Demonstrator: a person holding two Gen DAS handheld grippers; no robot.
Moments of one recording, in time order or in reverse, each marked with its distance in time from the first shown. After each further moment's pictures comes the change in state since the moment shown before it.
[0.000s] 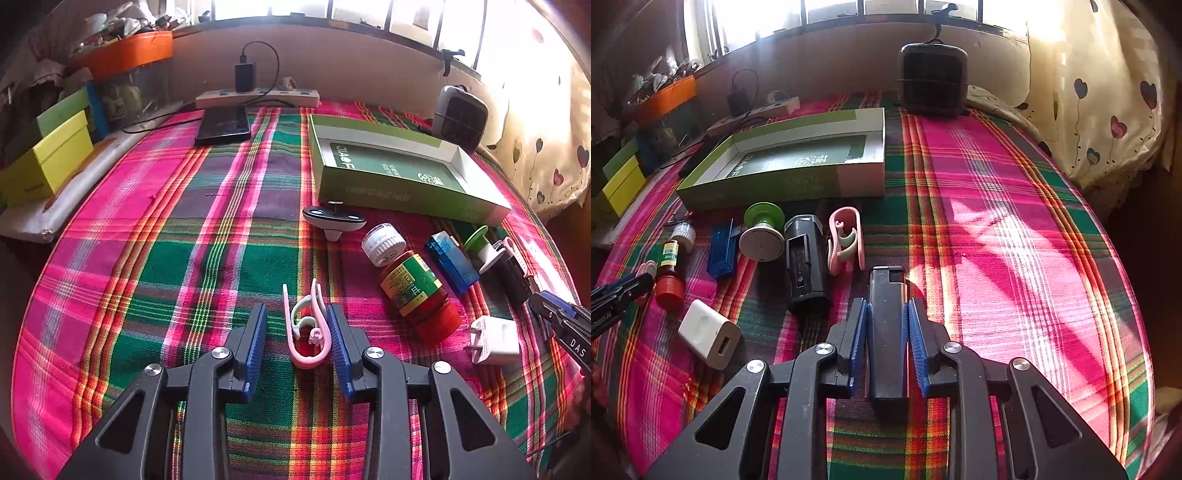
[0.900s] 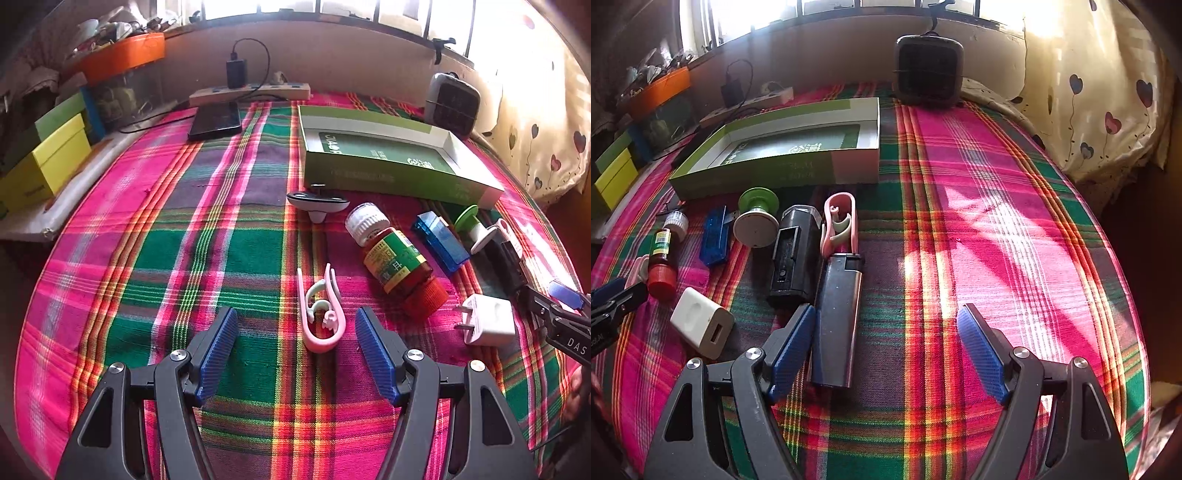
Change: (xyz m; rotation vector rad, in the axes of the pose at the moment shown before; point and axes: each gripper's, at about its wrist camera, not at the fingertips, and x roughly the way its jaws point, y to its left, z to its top) left arm -0.003 -0.009 -0.008 0.032 0.019 0.014; right arm 0.002 0.002 -0.004 0.000 0.029 -0.037
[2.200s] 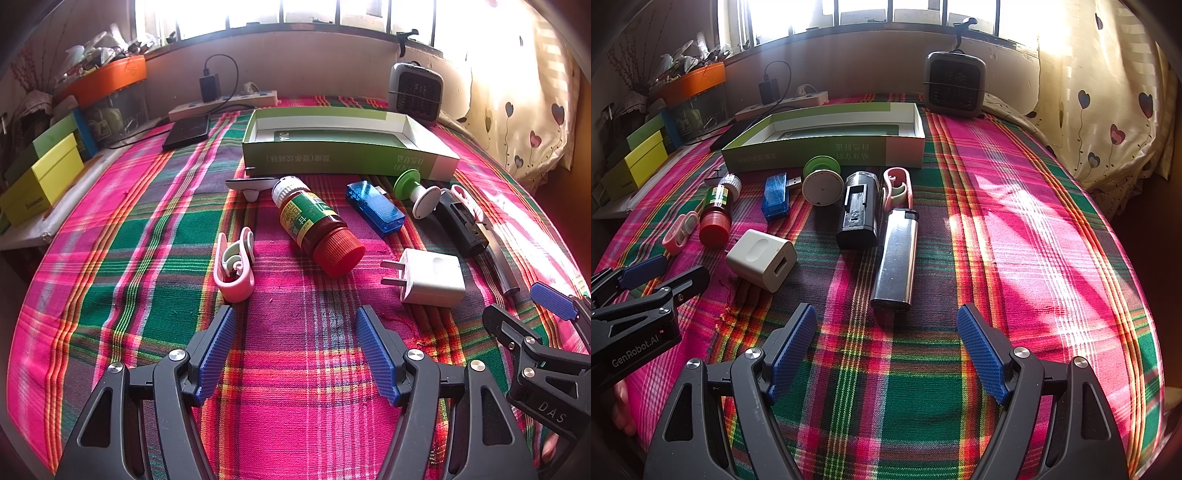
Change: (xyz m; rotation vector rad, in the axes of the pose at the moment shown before) left arm -0.028 -0.055 -0.038 0.062 -0.051 -0.002; right arm -0.028 0.026 -0.042 -0.056 -0.067 0.044
